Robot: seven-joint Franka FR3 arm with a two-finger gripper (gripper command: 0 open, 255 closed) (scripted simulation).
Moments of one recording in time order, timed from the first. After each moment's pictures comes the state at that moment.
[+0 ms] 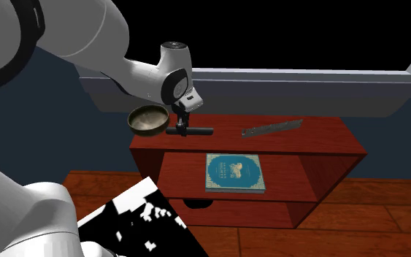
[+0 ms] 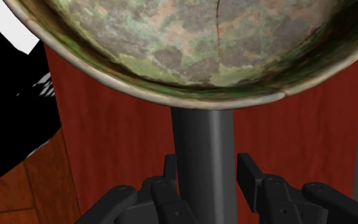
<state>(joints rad) -0.14 -0.01 0.63 -2.42 0.05 2.49 1.27</state>
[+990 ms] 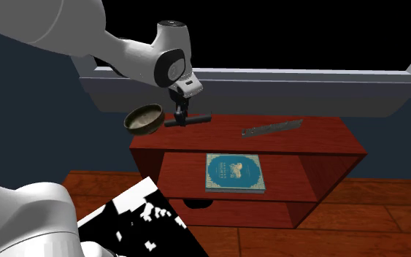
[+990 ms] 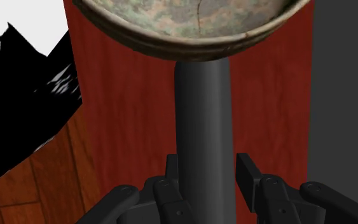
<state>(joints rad) -0.14 -0.11 0.62 -2.37 0.13 2.35 1.22</state>
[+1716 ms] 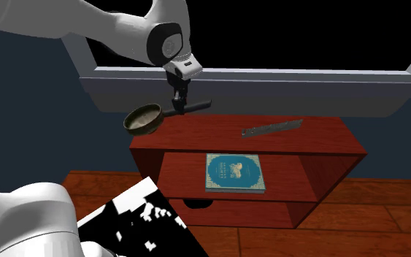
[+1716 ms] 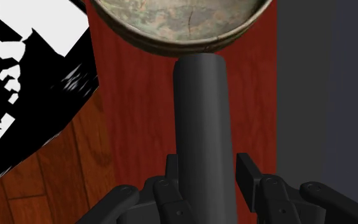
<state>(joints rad) -0.13 -0.21 0.59 -2.30 0.18 2.19 1.18</state>
